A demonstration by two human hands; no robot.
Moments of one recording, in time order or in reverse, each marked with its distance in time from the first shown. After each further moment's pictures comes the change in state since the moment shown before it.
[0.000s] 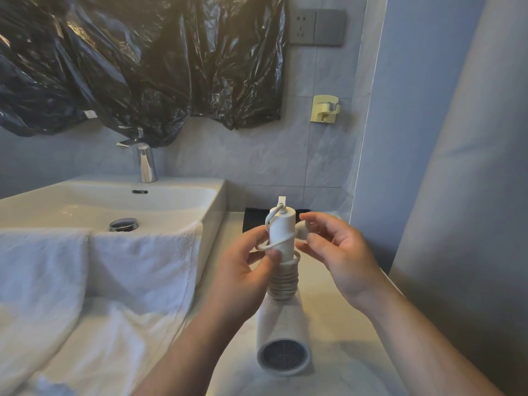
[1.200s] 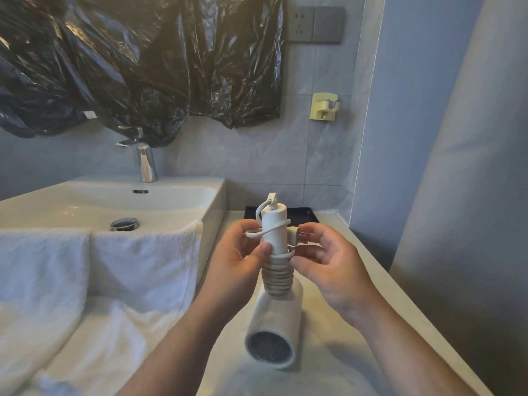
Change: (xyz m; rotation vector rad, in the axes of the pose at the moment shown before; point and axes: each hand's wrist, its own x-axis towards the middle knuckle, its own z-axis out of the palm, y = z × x) left_hand 0.008 -0.017 -0.008 -0.171 0.012 -0.198; right_hand -0.020 0.008 0.009 -0.101 0.006 0.034
